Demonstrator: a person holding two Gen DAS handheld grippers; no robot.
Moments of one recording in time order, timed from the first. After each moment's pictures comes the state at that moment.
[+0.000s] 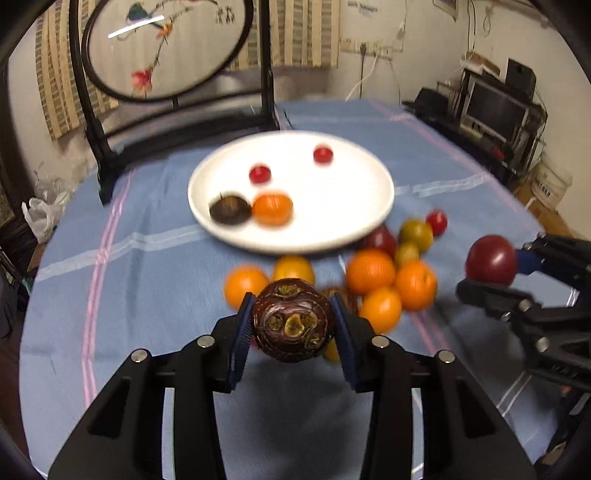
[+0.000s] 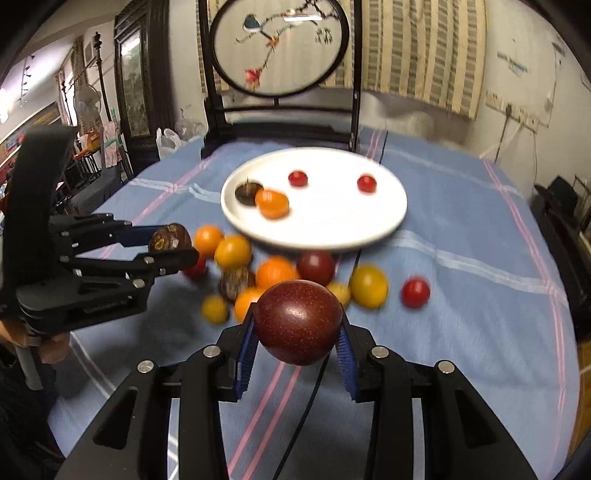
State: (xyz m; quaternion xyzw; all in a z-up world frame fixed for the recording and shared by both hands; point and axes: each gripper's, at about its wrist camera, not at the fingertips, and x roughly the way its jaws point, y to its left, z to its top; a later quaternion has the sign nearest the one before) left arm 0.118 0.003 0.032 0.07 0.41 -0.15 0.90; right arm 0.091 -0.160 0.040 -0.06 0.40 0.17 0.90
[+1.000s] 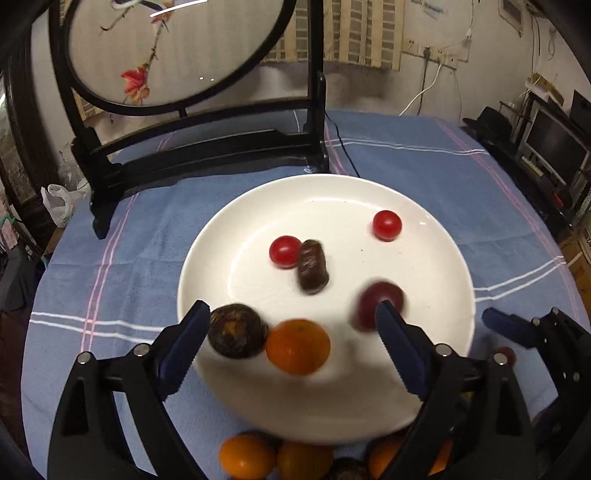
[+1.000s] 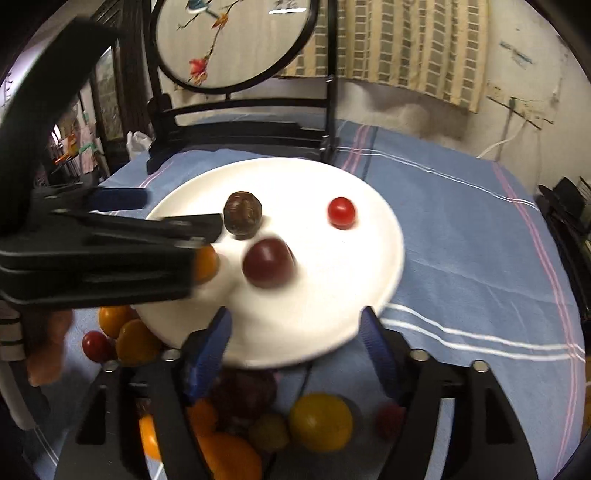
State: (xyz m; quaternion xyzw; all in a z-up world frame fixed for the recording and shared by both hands) left arm 0.252 -0.030 0.031 0.04 0.43 -0.05 0.90; right arm 0.212 -0.169 0.009 -0.06 0.42 0.13 0.90
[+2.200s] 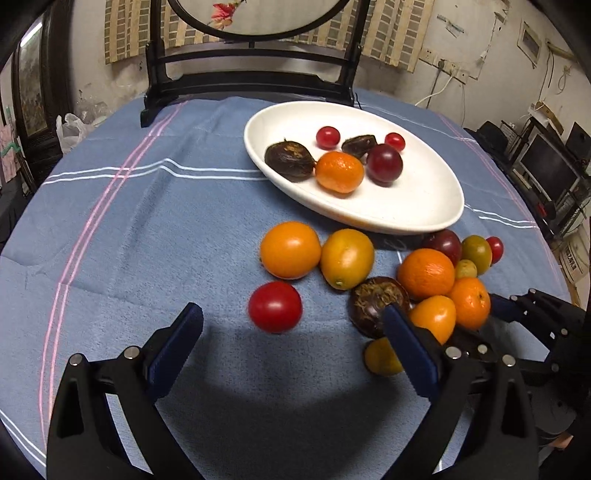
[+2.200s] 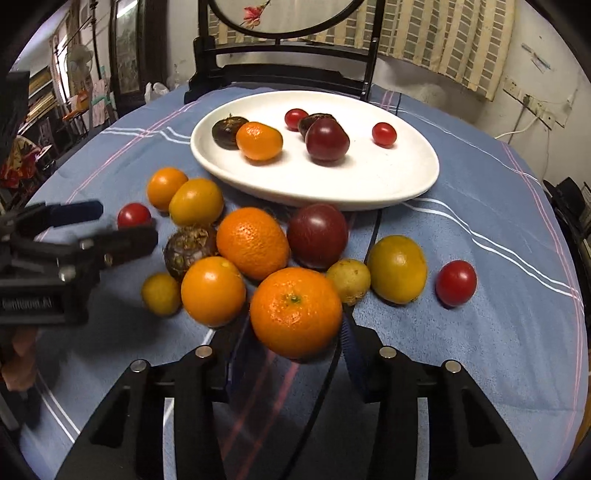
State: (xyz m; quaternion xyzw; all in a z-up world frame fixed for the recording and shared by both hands) left arm 0.132 0.027 -0.024 -0.05 0.45 -0.05 0.89; right arm 0.130 -0.139 -0.024 -0.11 0.46 0.15 0.87
